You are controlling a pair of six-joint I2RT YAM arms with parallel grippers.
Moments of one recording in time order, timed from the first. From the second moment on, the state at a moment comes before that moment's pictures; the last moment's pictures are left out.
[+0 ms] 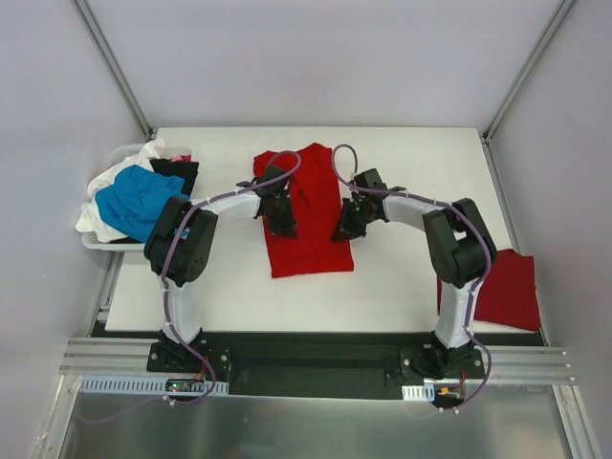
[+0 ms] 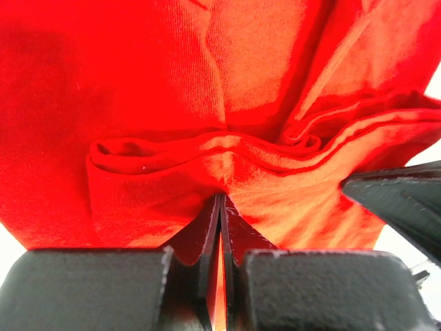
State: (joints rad) left arm -0.48 1.98 1.30 -0.46 0.23 -0.66; right arm 0.45 1.98 1.25 -0.37 -0.43 0.61
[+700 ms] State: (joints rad) left arm -0.50 1.90 1.20 -0.51 0.26 -0.70; right arm 0.59 1.75 0.97 -0.37 -0.33 0.67
